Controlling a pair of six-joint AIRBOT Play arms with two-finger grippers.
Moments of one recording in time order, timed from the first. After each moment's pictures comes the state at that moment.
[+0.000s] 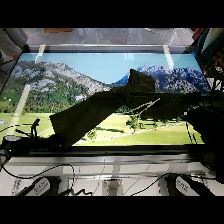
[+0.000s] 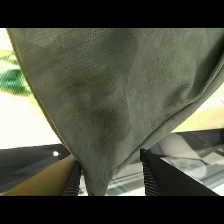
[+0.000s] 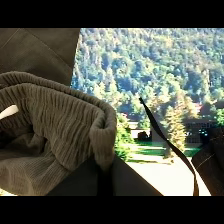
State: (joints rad) left arm 0.56 -1.14 0.39 0.85 -1.10 -0.86; right arm -0.37 -1.08 1.11 -1.23 1.05 1.21
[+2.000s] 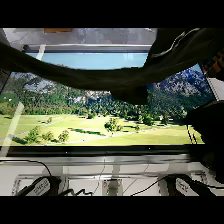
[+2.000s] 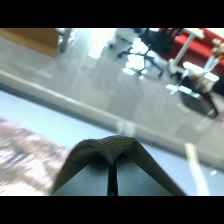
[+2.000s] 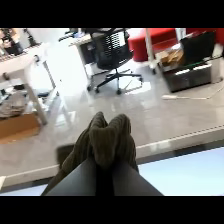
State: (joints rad) left arm 0.51 -1.13 1.50 0.76 -0.68 -1.15; right arm -0.33 -1.08 1.57 -1.02 0.57 1.32
